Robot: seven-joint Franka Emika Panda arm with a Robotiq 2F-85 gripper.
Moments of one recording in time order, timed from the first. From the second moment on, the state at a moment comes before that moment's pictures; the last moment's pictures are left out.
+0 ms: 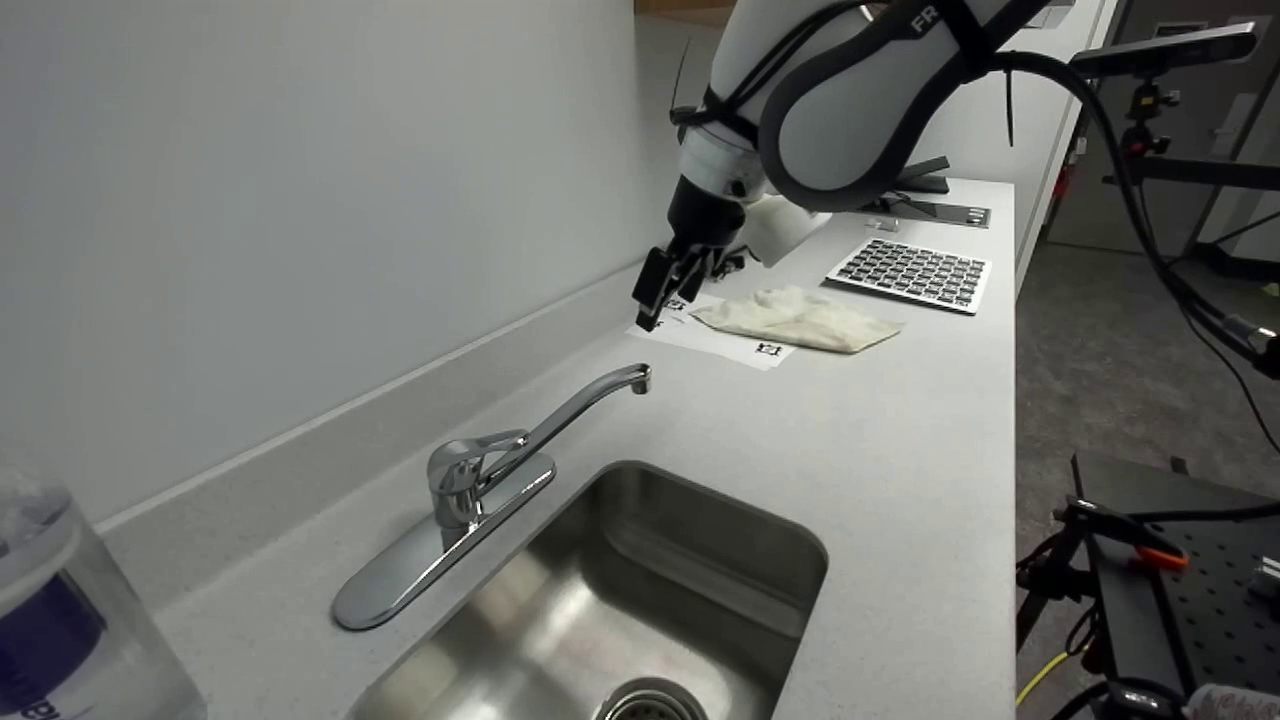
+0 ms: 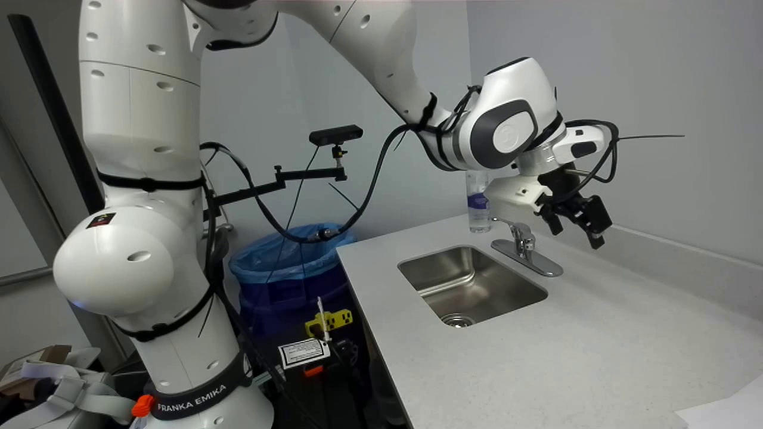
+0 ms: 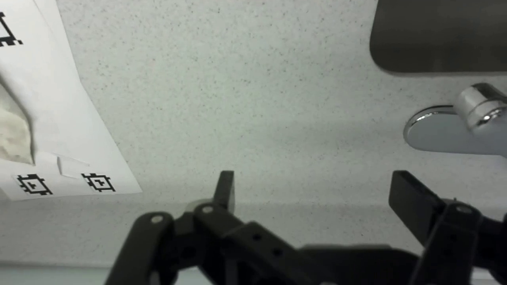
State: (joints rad) arm 0.09 0.31 -0.12 -2.11 -0.09 2.81 0.10
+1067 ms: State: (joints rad) arm 0.13 -0.05 0.13 -2.38 0.03 2.81 0.12
